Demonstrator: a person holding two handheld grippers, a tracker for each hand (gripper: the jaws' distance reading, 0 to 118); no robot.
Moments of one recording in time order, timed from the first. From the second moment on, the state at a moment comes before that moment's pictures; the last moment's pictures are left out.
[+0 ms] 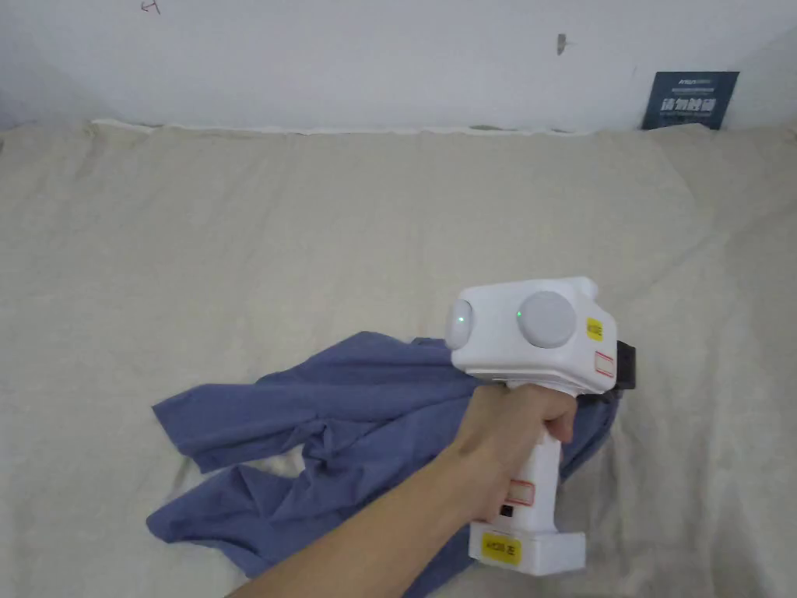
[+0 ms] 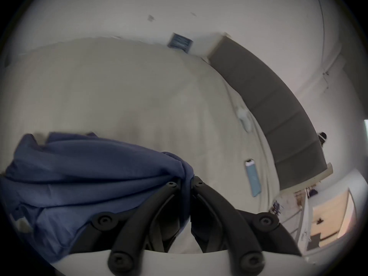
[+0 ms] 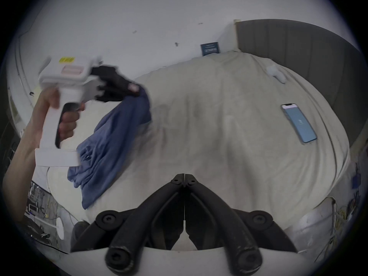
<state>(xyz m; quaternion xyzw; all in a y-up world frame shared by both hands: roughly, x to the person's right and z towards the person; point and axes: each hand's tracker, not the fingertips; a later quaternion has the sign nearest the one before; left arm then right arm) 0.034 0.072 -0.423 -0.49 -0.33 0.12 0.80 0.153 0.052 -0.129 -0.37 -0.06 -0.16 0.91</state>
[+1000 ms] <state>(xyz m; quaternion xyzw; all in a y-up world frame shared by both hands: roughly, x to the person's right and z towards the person) -0.264 0.032 -0.245 -0.53 -0.07 -0.08 0.85 0.108 0.058 -0.124 -0.38 -0.01 -0.15 0.91</state>
